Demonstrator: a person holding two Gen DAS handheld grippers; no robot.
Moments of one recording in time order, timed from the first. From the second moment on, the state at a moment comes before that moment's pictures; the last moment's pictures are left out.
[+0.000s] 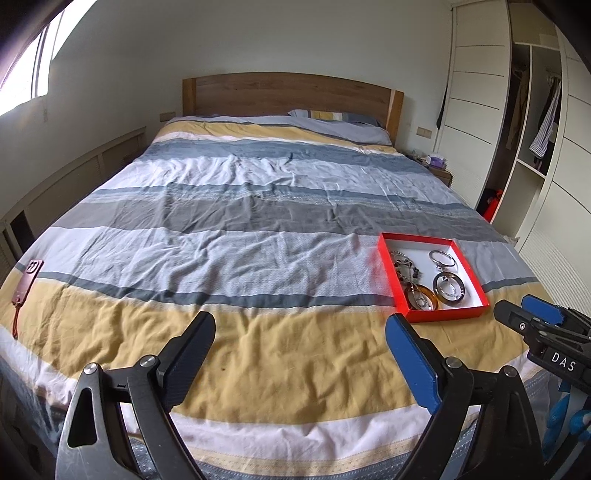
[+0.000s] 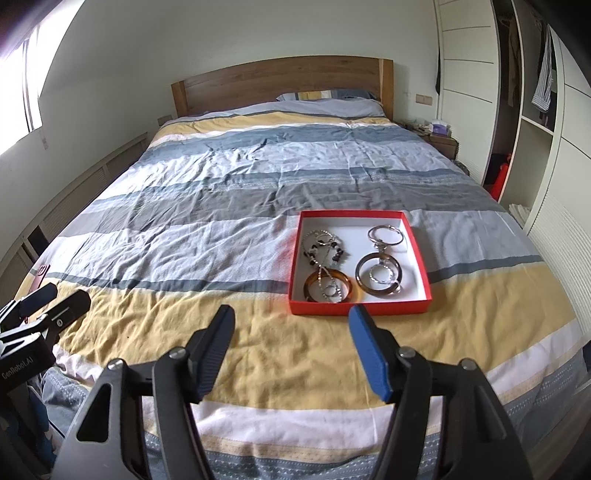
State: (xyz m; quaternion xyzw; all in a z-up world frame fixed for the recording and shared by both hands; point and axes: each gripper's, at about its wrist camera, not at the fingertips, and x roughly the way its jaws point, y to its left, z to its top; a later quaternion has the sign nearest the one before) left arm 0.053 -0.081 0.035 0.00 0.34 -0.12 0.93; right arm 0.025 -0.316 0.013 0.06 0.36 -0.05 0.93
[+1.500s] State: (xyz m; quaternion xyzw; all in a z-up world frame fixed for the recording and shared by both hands) left arm 0.016 -0.034 0.004 0.01 0.34 -0.07 0.94; right arm -0.007 -0.261 -0.022 0.03 0.35 -0.06 0.93
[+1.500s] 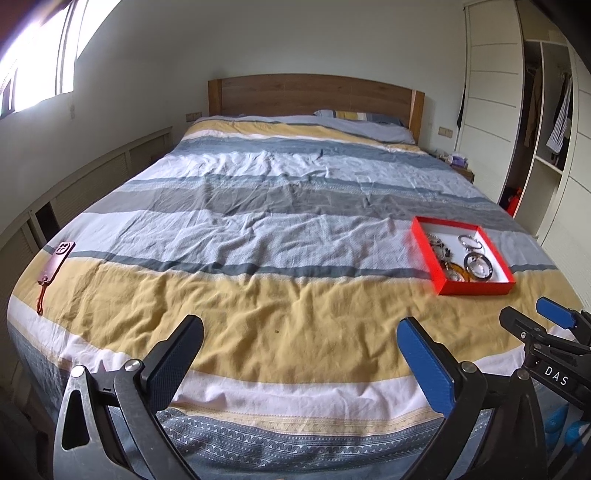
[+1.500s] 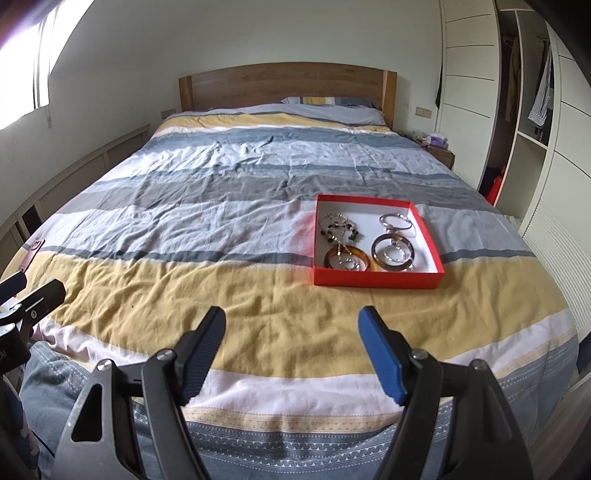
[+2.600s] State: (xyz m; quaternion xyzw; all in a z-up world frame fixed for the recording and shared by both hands) left arm 0.066 -0.045 -0.049 0.03 0.41 -0.09 0.91; right arm 0.031 -0.275 -0.071 0.04 0.40 -0.07 0.91
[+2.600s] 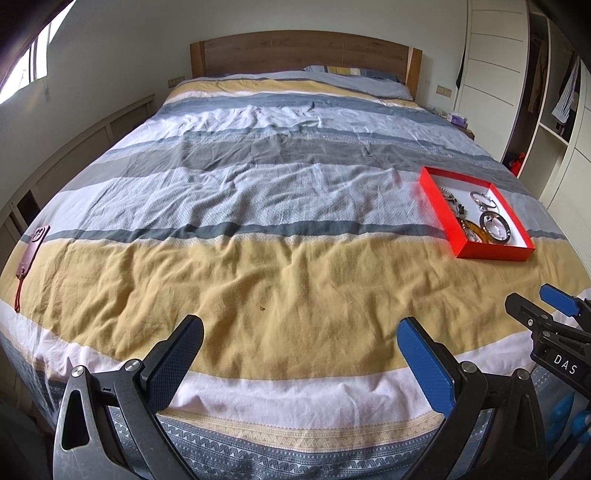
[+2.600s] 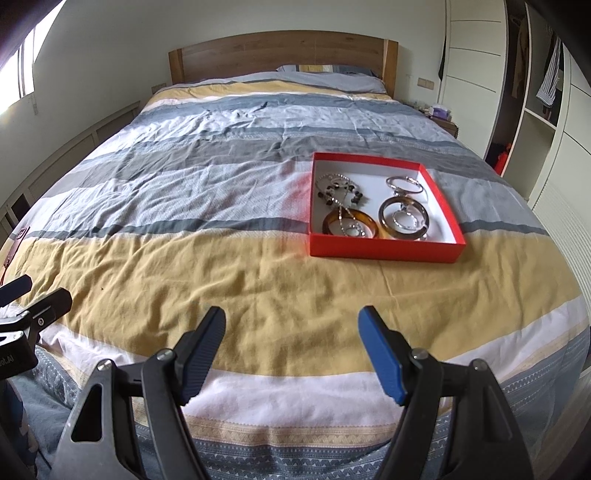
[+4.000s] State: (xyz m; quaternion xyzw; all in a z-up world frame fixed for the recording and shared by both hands) left arm 0.071 -0.054 -0.068 0.04 0.44 -0.10 0.89; right arm 0.041 -0.296 -0.087 0.03 0.42 -0.09 0.90
